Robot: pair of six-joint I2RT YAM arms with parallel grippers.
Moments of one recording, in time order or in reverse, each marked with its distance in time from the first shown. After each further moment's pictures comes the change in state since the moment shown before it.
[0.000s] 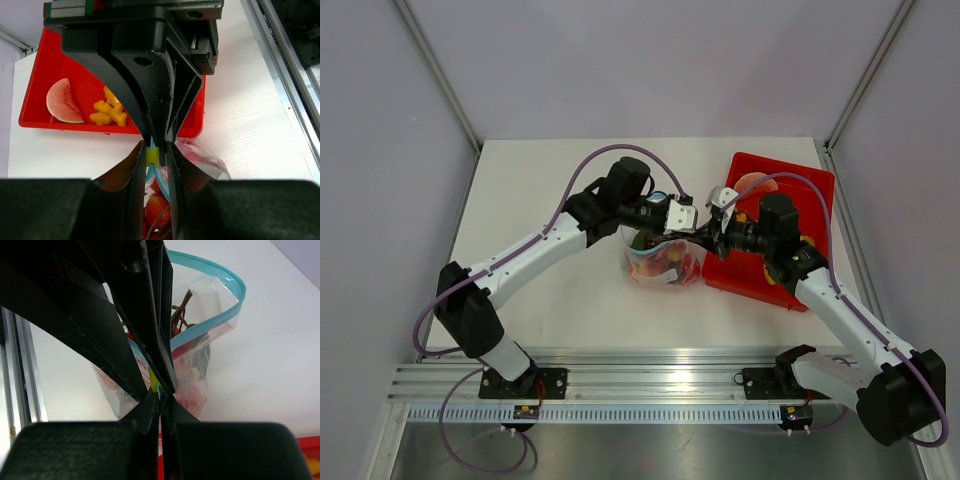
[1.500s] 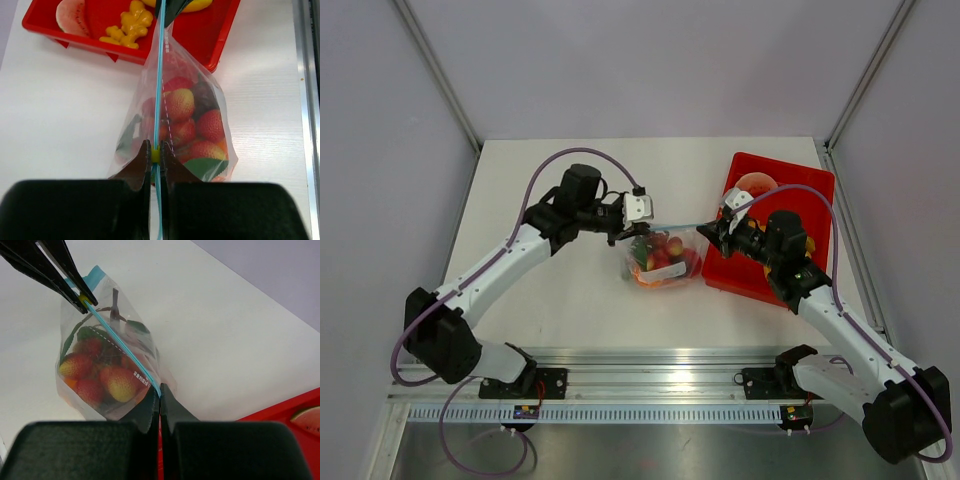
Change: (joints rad) left arm 0.201 -0.181 -0.230 -0.010 -0.040 -0.086; right arm 0.001 -0.106 -0.147 0.210 0.248 0.114
